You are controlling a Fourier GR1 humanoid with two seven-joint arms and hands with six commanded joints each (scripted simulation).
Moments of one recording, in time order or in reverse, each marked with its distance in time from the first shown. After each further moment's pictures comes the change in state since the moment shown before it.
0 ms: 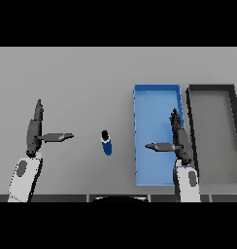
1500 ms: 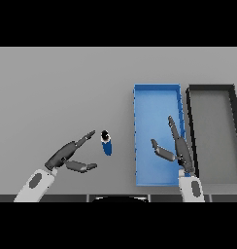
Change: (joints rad) left arm 0.075 0.095 -0.335 -0.170 -0.109 -0.466 -0.098; right arm 0.126 -0.115 0.126 -0.161 0.180 0.049 -0.053
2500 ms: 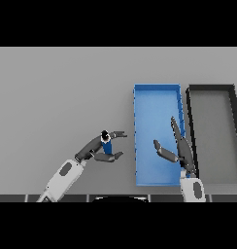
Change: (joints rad) left arm -0.182 -0.327 -0.057 0.297 -0.024 0.018 -0.016; right arm 0.021 -0.001 -0.014 -0.020 -0.019 0.001 0.010
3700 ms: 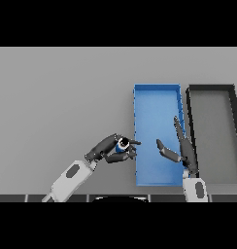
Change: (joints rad) left arm -0.044 -0.060 -0.067 -0.237 0.012 0.064 0.050; right arm -0.001 -0.023 -0.017 0.012 0.006 -0.001 -0.038
